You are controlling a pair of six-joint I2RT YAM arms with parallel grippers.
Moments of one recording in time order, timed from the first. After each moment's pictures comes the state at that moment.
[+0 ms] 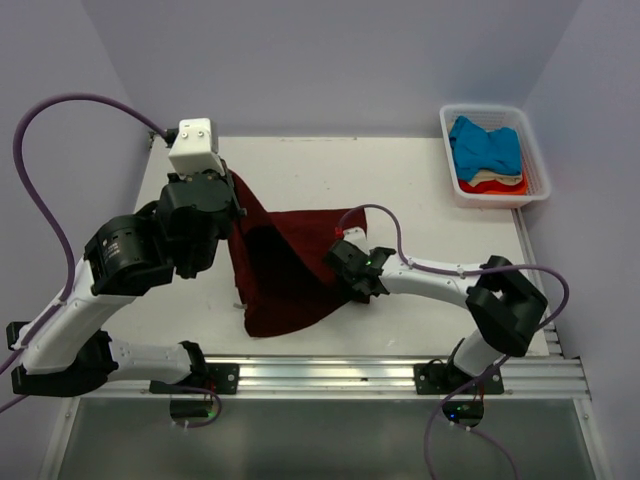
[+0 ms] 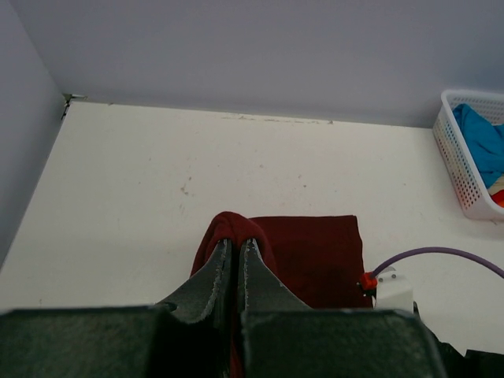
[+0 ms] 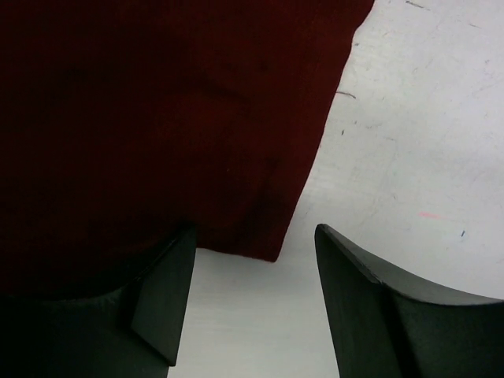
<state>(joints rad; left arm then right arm) -1.08 1.18 1.83 -1.06 -1.05 -0.50 0.96 1.58 0.96 -0.62 0.43 0.62</state>
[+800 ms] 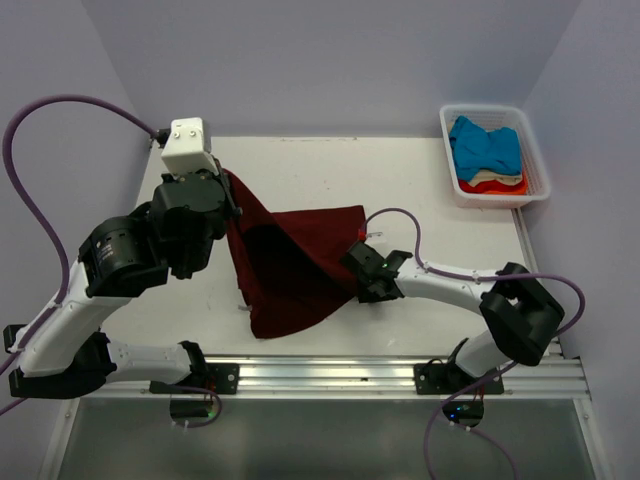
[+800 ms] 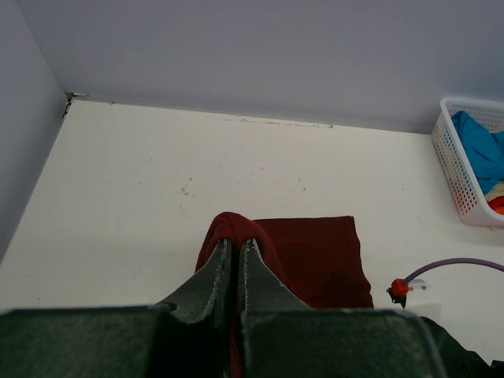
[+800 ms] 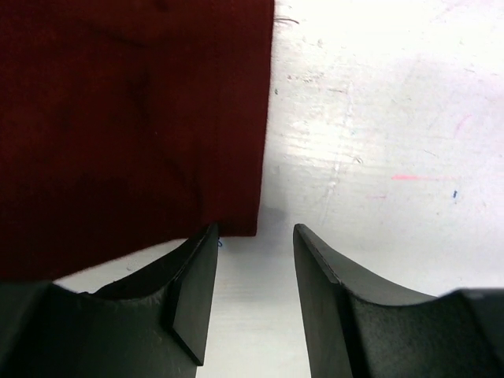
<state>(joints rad) -1.07 1.17 1.83 -1.06 -1.04 -0.50 0.87 1.53 0.85 -0.60 0.39 0.72</state>
